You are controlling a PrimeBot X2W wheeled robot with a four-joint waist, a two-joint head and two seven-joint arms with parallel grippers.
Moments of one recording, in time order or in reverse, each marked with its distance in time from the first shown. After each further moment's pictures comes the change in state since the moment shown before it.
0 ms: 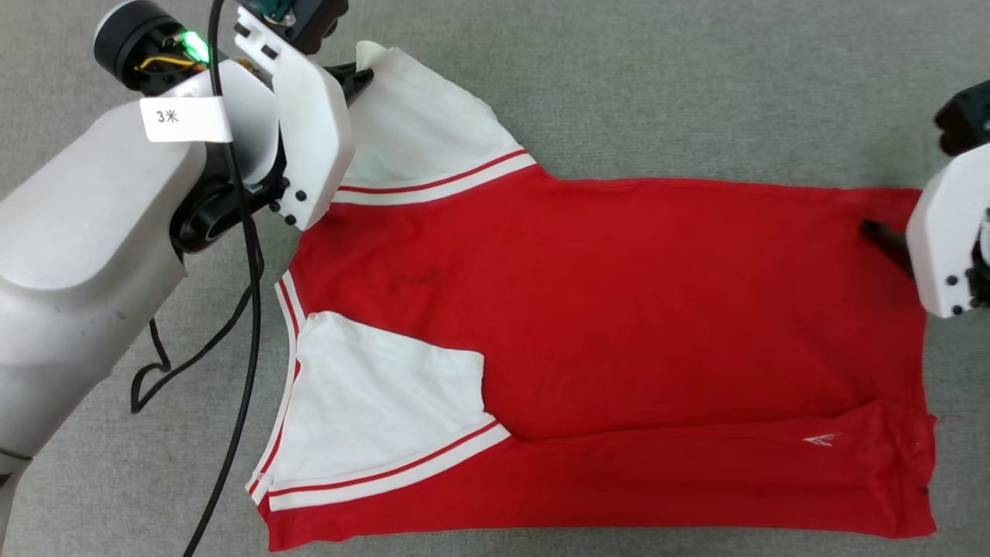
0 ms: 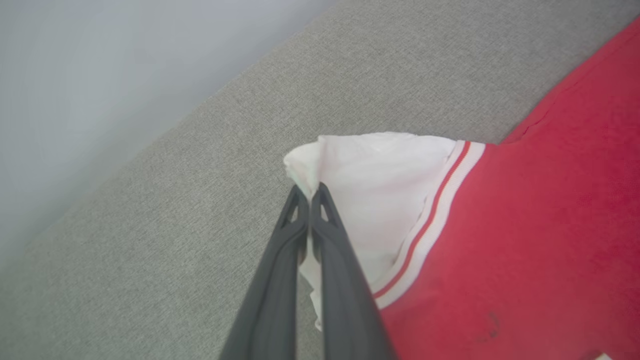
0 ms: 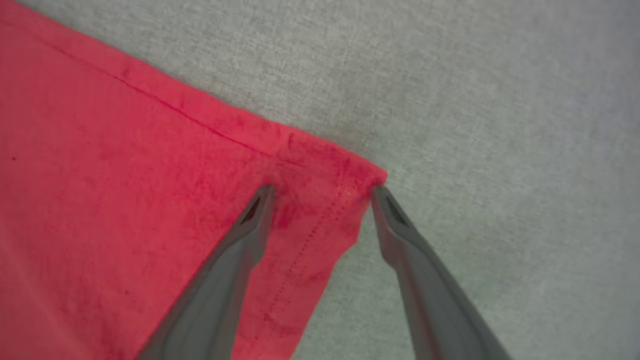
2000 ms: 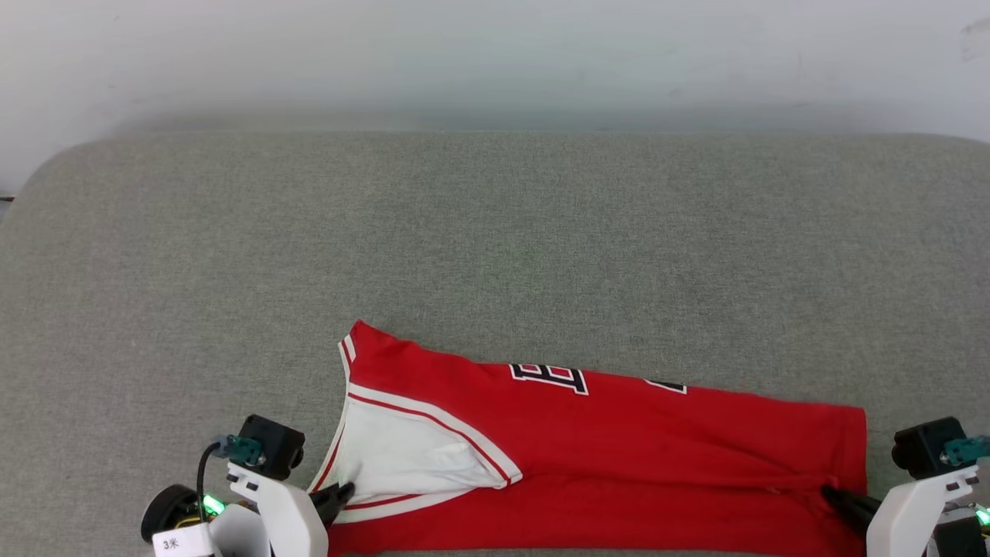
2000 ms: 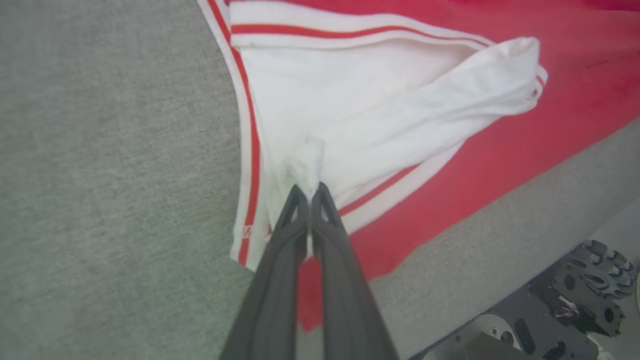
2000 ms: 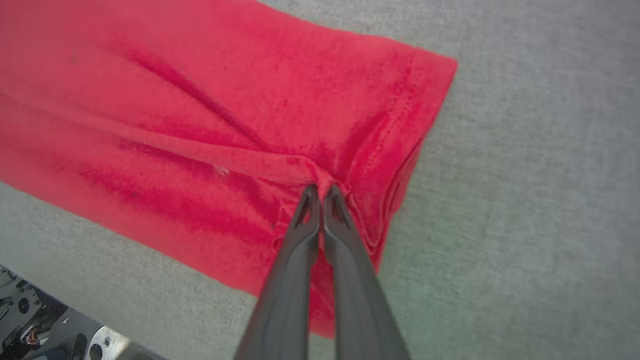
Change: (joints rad) left arm 0.790 0.189 -0.075 -0.253 -0.241 0.243 -0.307; right arm 0.681 0.053 -0.074 -0.066 0.077 0.000 -0.462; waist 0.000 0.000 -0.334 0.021
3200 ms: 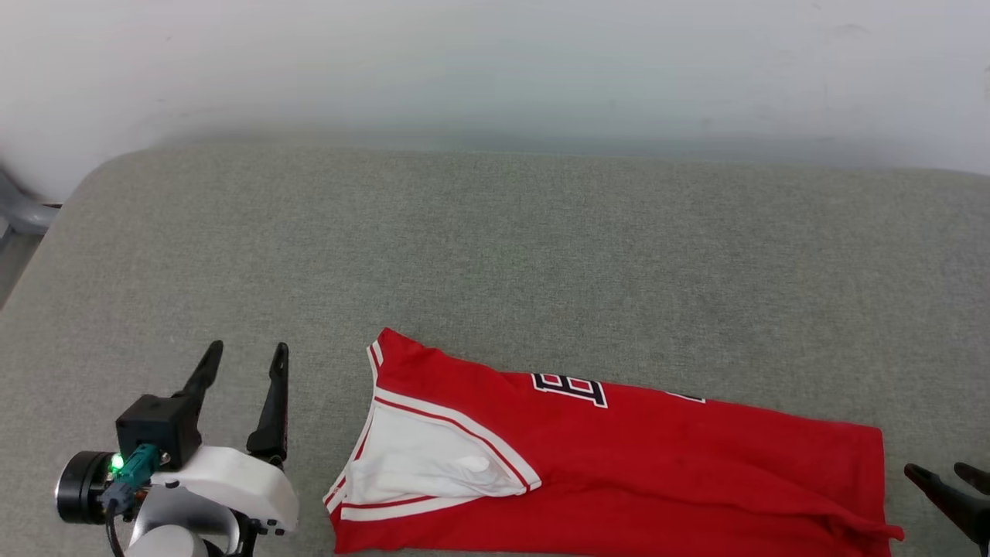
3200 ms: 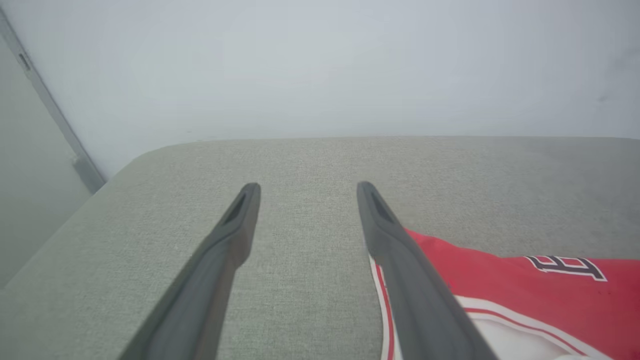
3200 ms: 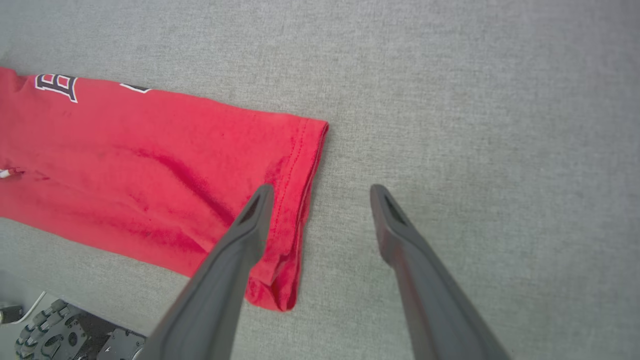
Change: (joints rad) left arm 0.227 -0.137 0.469 -0.106 0.306 0.288 -0.355; right arm 0.065 -0.132 -0.202 -0.068 0.246 0.000 0.133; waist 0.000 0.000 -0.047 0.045
